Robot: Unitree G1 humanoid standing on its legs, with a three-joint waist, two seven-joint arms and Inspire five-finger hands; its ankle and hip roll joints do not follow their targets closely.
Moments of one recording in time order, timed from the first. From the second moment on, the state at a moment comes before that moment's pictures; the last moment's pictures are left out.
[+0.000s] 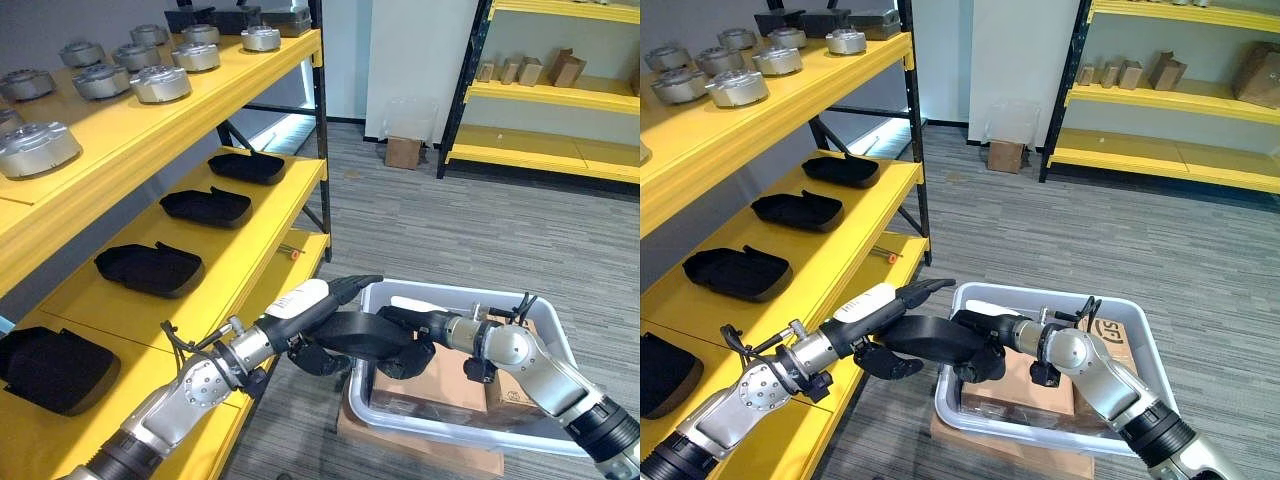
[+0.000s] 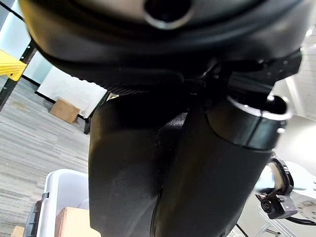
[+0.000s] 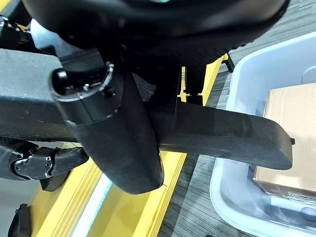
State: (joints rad) left arm -0.11 0.74 -0.41 -0.09 0.16 -0.39 -0.16; right arm -0.29 -0.79 0.50 -0.11 -0.06 0.11 0.52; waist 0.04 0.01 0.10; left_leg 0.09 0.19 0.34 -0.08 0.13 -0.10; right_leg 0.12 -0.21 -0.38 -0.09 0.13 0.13
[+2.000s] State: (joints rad) left arm -0.02 0.64 -0.43 -0.05 0.01 -0.23 -0.14; right arm -0.18 -0.74 0.39 -0.13 0.24 0.07 0.49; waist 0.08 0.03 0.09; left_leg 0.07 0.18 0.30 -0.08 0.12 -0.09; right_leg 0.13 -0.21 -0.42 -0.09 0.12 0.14
